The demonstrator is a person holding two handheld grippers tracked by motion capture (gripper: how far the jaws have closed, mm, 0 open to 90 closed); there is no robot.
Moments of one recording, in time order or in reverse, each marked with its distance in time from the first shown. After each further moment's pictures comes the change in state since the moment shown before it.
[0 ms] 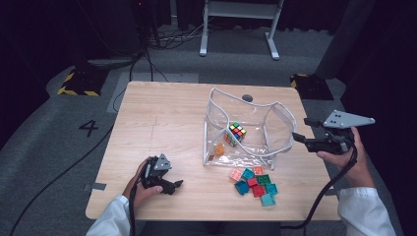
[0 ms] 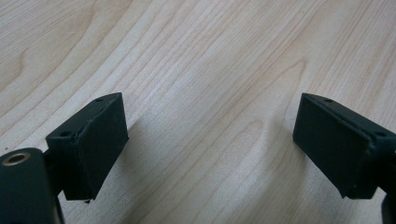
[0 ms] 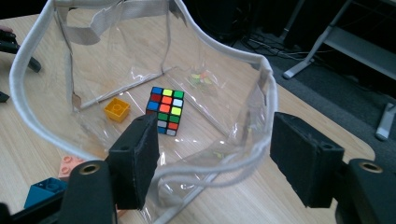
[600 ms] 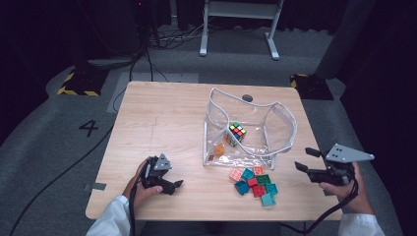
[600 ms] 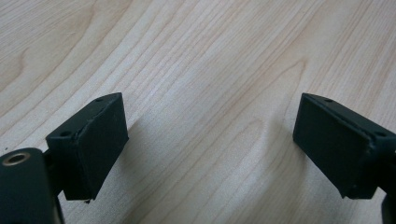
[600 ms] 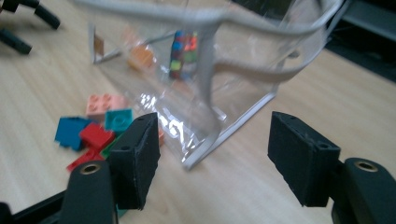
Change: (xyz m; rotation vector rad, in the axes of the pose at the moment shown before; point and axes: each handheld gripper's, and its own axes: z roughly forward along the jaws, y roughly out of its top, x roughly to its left) left arm 0.000 0.000 0.000 -0.001 0.001 0.000; right arm 0.032 -0.085 -0.005 0.026 0.048 0.055
